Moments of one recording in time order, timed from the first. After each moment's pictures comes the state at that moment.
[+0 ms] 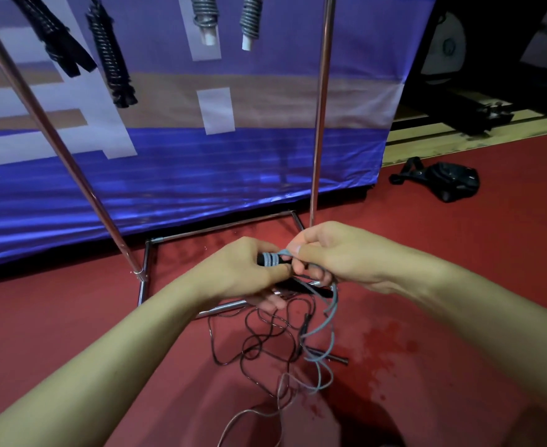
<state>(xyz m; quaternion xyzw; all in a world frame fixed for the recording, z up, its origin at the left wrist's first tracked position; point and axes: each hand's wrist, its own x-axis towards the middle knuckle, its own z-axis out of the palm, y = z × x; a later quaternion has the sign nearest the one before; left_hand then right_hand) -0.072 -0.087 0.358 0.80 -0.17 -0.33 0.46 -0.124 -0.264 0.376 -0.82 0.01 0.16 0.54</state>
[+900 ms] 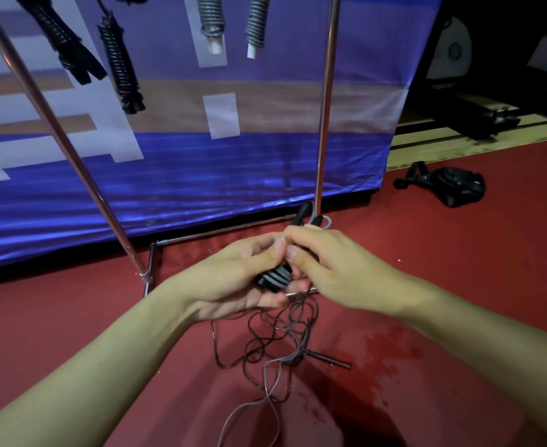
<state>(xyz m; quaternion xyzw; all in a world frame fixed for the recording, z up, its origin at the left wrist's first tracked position) -0.080 -0.076 0.363 0.53 -0.19 -0.45 0.69 -0.131 -0.261 0.371 -0.91 -0.21 -0.08 0.34</state>
